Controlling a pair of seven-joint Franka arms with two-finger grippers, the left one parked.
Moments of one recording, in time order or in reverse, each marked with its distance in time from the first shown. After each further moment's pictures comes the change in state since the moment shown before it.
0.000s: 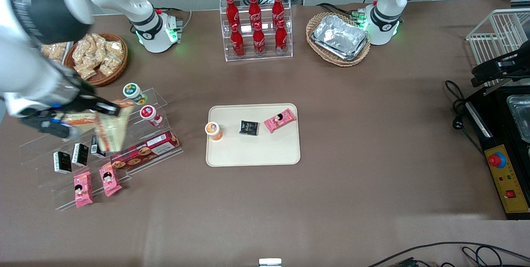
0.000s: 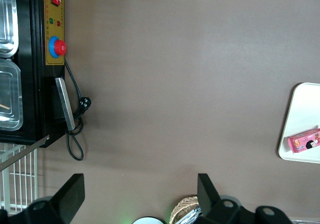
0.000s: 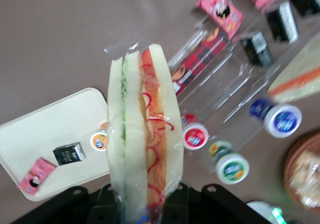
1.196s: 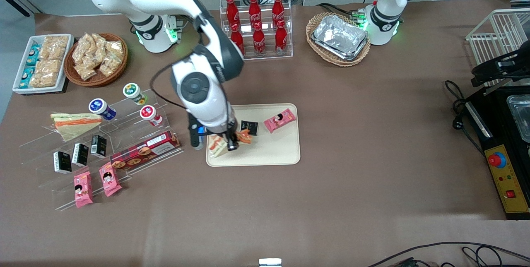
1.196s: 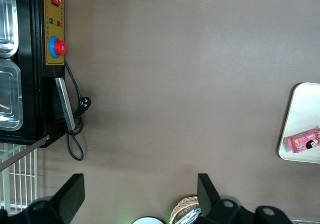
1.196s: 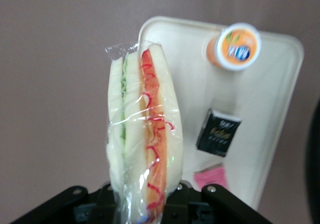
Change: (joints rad) arm 0.371 0.405 0.002 -0.015 0.189 0.592 1.315
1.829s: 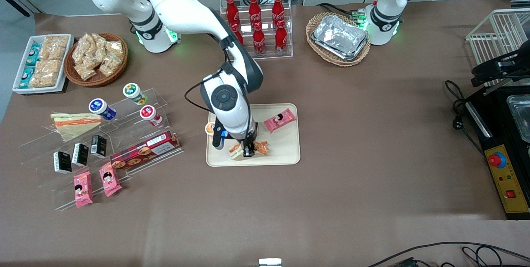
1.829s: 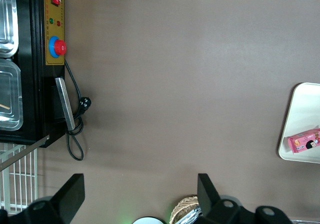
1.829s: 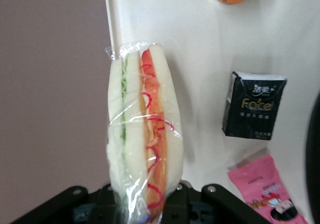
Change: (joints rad) arm 0.058 0.165 0.000 -0.002 0.074 0.223 0.210
